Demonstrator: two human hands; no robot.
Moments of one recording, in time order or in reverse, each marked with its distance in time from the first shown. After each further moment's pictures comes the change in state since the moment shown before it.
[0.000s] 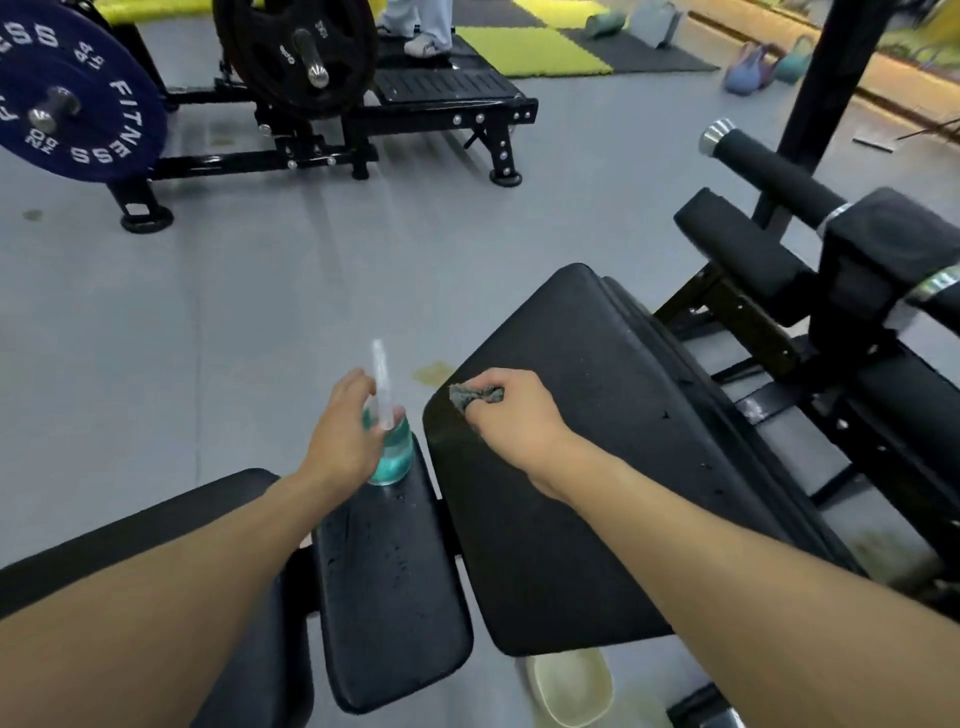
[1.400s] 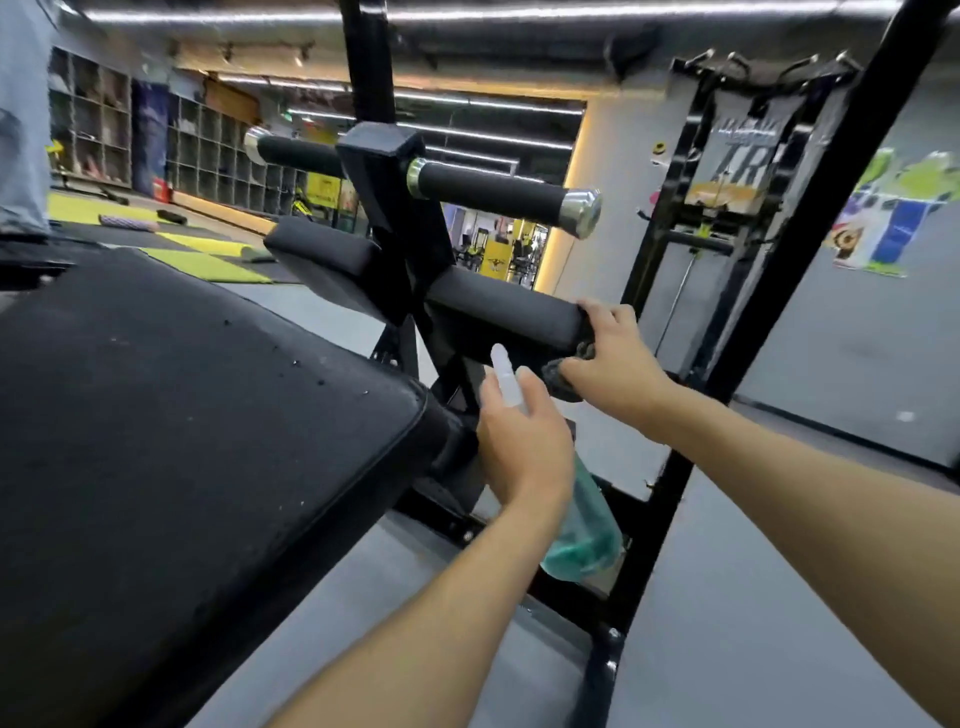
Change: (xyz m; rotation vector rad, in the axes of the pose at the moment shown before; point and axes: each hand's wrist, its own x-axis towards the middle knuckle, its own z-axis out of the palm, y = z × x) left_hand -0.163 0.278 0.403 -1.016 -0.122 0.402; right_hand -0.143 0.262 -0.297 -0.640 0.954 -0.107
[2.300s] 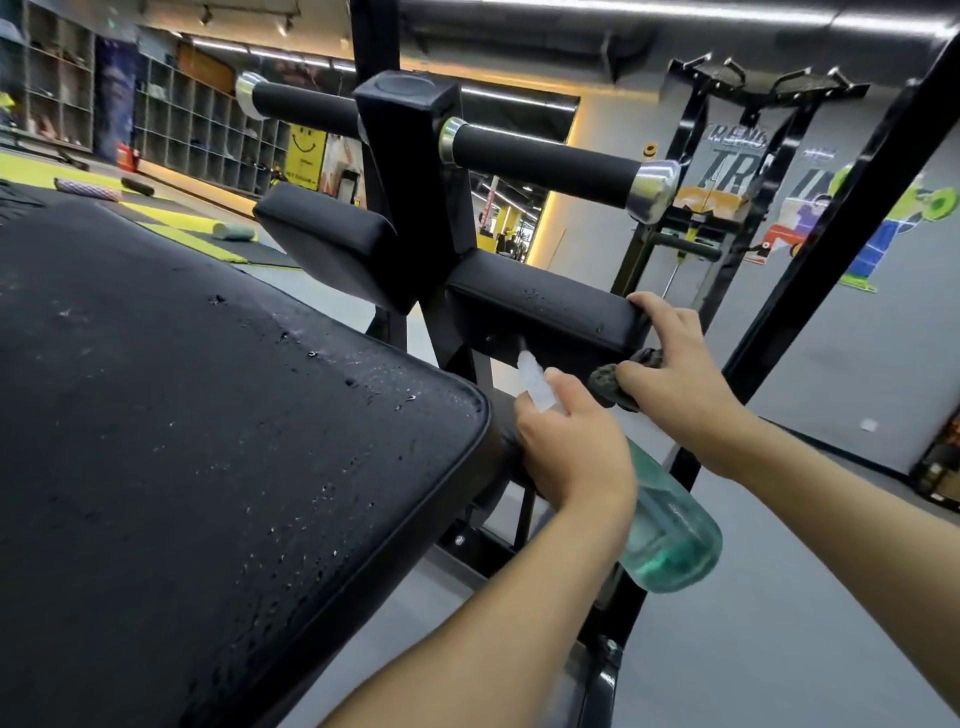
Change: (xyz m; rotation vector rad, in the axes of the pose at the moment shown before) left_hand 0.015 -0.001 0.015 -0.272 0.025 -0.253; right_hand 0.000 0.010 0.014 0.189 0.127 -0.010
